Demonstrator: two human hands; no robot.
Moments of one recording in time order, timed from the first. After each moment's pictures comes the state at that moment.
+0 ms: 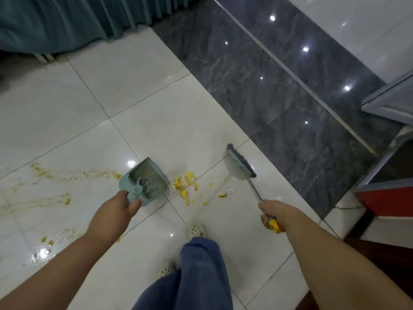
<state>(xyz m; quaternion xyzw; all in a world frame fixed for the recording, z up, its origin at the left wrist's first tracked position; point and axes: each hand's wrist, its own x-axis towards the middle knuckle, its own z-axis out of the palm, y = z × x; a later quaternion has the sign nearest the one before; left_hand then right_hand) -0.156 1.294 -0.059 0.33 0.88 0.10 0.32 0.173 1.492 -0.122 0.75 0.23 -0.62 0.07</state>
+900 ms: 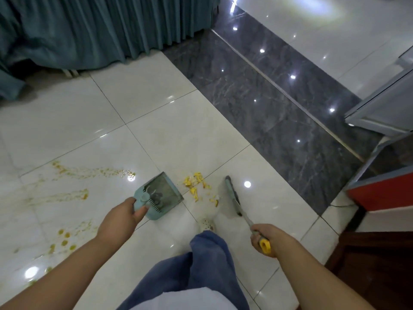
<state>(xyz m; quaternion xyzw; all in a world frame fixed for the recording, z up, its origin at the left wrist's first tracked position) -0.159 1.110 -0.023 0.35 0.87 0.14 0.31 0.175 1.265 -0.091 0.74 0.07 -0.67 -0.02</state>
